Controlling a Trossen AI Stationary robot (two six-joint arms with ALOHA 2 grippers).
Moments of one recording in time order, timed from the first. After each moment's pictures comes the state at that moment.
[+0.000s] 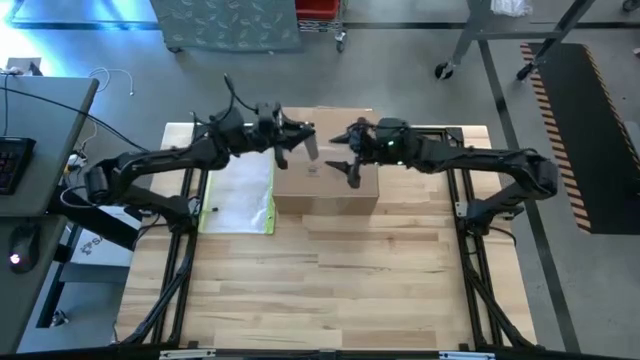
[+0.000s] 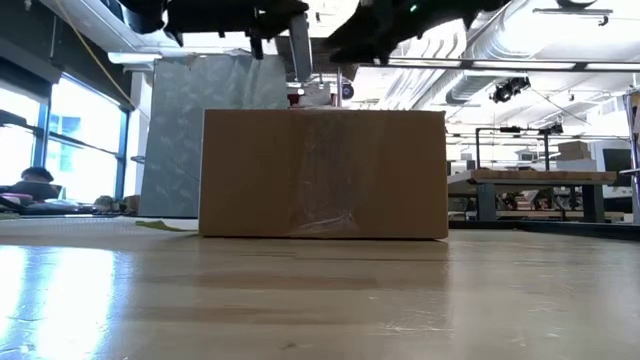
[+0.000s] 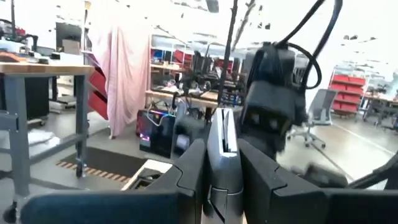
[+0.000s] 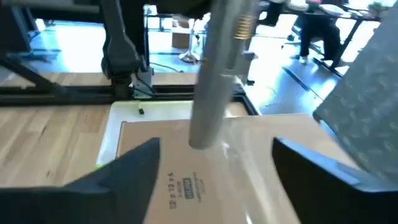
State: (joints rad) left arm 0.46 1.28 0.88 0.58 0.28 -0.19; right arm -0.30 1.43 1.13 0.00 -0.08 -0.15
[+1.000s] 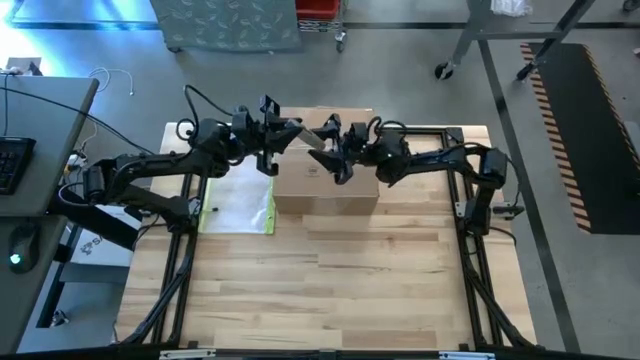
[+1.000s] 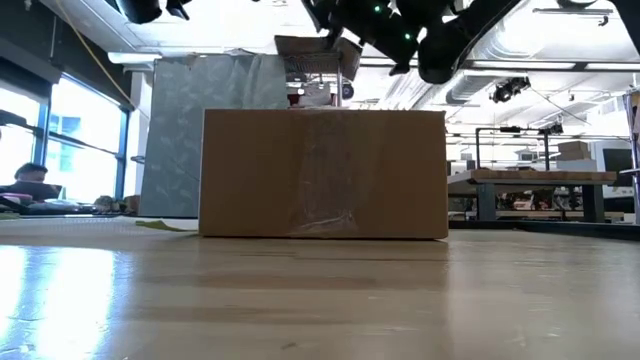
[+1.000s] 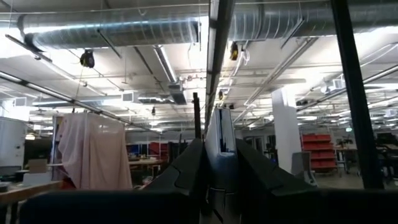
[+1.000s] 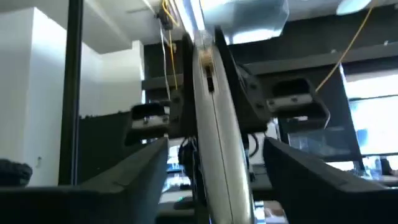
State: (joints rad) left arm 0.34 1.27 0.88 0.99 0.26 -0.11; right arm -0.29 1.85 1.14 1.33 -0.38 0.32
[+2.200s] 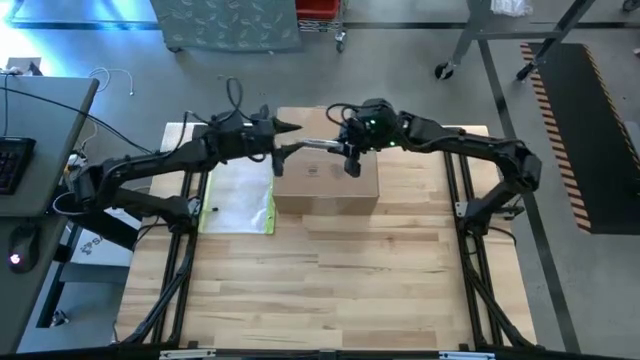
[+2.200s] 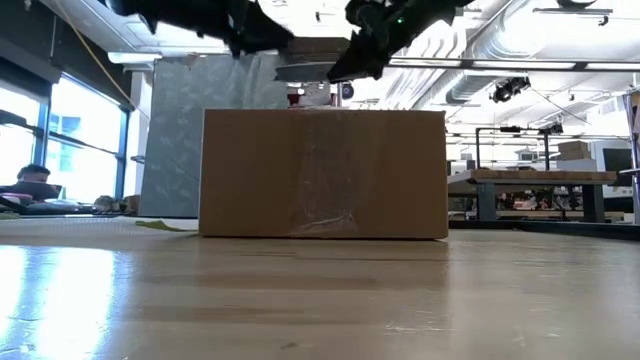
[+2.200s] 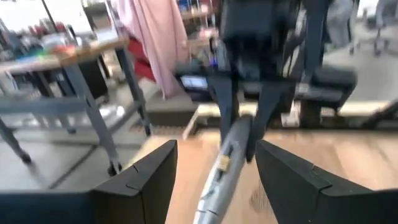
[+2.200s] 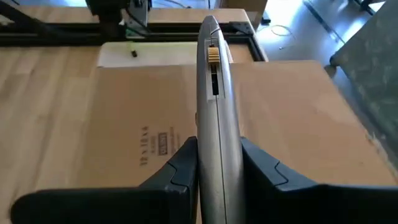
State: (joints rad) left arm 0.43 1.19 0.88 0.19 0.10 0.18; right arm -0.38 1.60 1.42 -0.39 -0.17 -0.23
